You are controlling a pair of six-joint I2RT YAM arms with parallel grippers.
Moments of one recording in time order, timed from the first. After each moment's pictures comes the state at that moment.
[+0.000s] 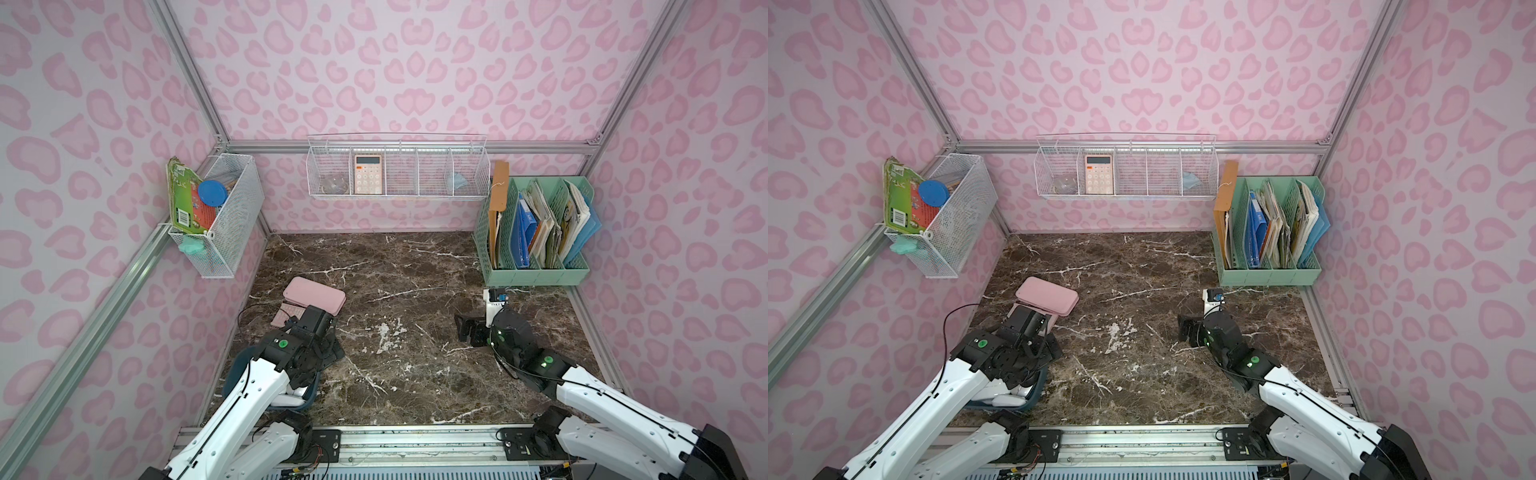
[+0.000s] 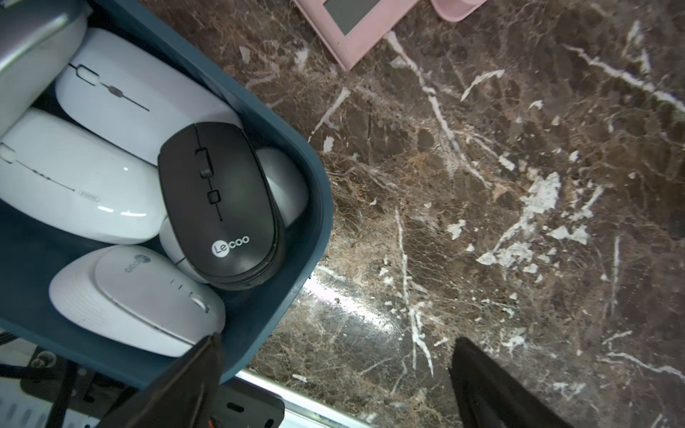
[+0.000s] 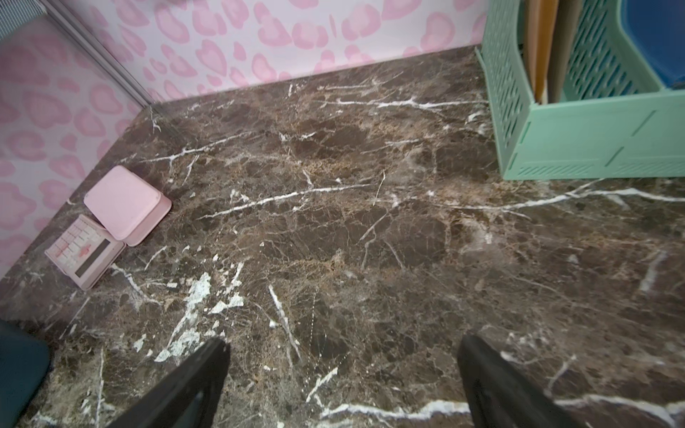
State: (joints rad) left arm -0.38 0.93 0.81 -1.17 -0.12 -0.95; right arm 0.75 0.94 0.51 -0.10 0.28 0.47
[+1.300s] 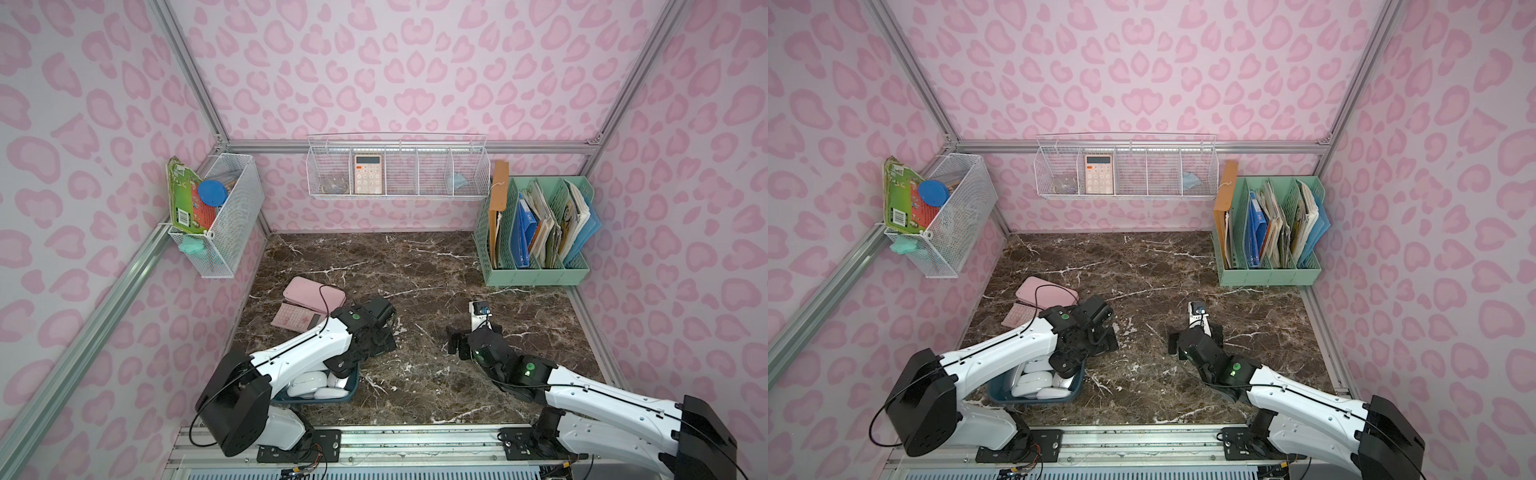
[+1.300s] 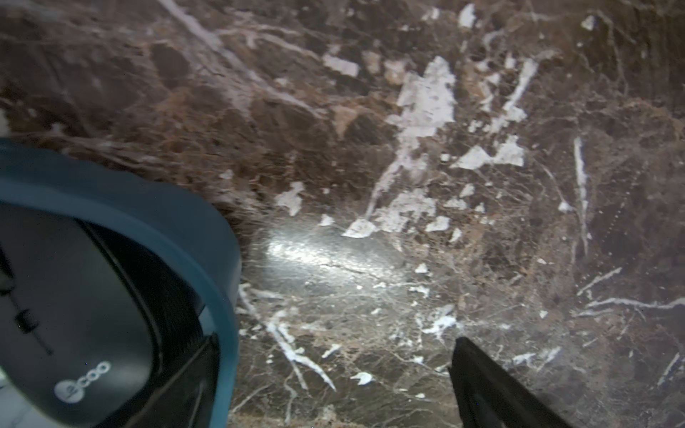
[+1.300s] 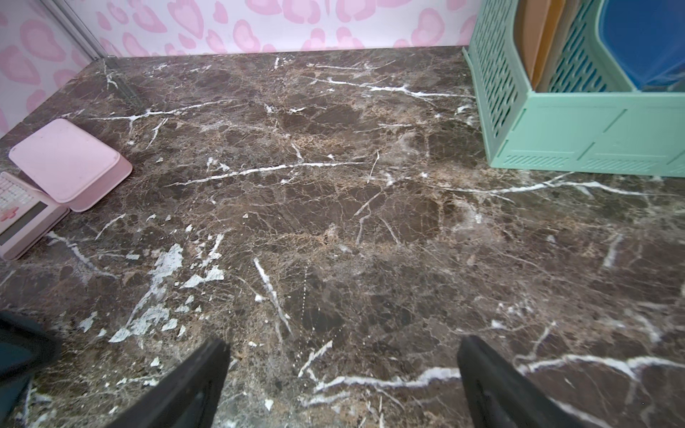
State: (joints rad) left arm -0.74 1.47 0.99 -0.84 -0.04 -1.04; right arm 0.99 0.99 0.51 -0.15 0.59 0.54
